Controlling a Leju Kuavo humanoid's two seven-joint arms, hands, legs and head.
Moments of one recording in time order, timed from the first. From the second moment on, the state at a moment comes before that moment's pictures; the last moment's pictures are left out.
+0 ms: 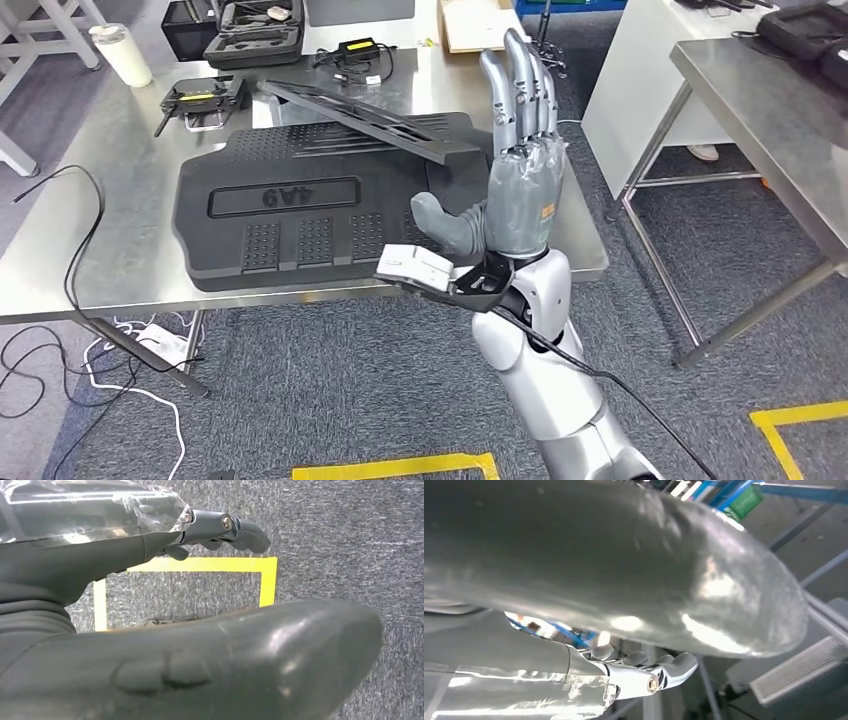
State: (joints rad) left arm -0.18 0.05 -1.05 -0.40 0.70 0.47 -0.34; right arm -0.42 0.15 0.19 -1.75 0.97 -0.69 -0.30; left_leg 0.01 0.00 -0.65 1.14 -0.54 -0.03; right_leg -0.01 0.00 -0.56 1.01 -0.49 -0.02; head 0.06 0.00
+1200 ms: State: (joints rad) left arm -0.18 0.05 -1.05 -0.40 0.70 0.47 -0.34; right arm -0.40 0.12 0.19 -1.78 0.98 -0.69 -0.27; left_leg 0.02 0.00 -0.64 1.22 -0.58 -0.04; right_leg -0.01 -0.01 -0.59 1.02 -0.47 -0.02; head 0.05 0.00
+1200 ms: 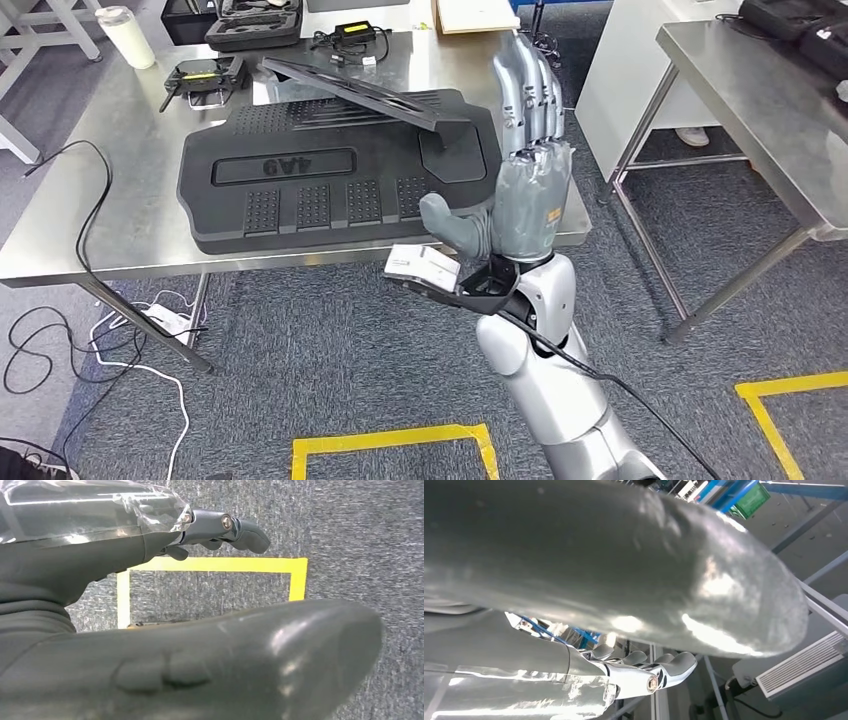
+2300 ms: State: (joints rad) left arm -0.18 0.05 -1.05 -0.40 0.71 0.47 -0.34; right arm -0.40 0.11 0.19 -1.79 0.98 -0.69 -0.27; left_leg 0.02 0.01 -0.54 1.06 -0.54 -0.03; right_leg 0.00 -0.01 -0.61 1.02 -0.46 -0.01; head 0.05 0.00
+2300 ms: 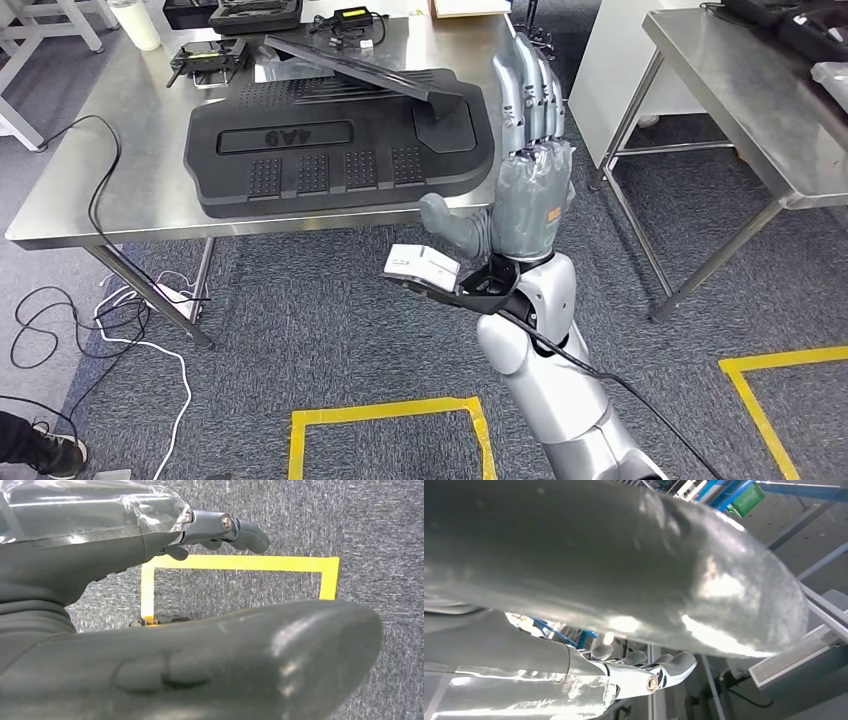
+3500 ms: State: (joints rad) left arm -0.18 0.05 -1.07 -0.40 0.71 0.47 -0.33; right arm -0.40 0.11 0.19 -1.80 0.97 -0.70 -0.27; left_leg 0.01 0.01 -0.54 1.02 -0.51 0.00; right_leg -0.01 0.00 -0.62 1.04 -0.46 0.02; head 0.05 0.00
